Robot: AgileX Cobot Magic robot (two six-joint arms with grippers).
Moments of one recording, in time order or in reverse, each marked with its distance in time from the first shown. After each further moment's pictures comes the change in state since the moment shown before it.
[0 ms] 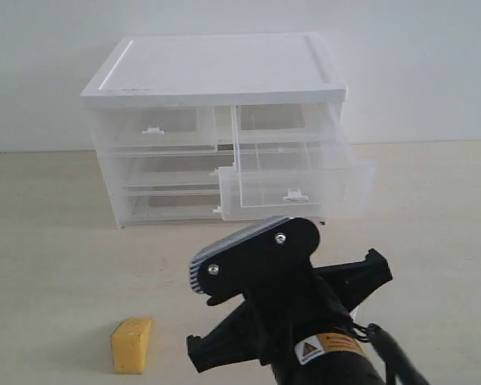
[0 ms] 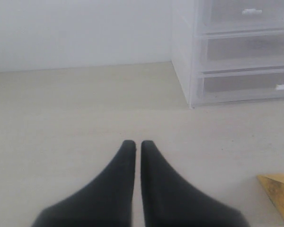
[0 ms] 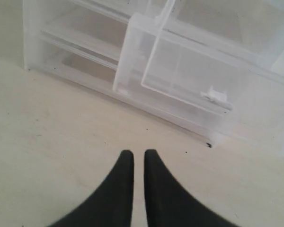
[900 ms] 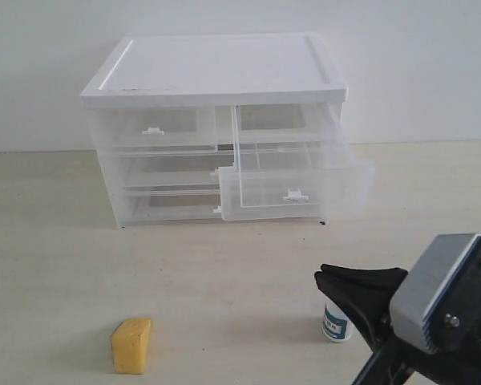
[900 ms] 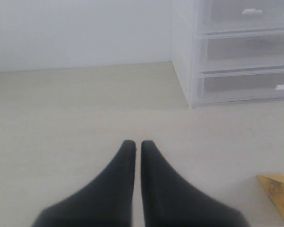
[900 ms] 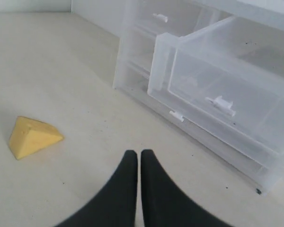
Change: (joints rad) left arm 0.000 0.000 0.000 0.000 0.000 0.000; right arm -0.602 -0.364 0.506 -1.419 0.144 0.746
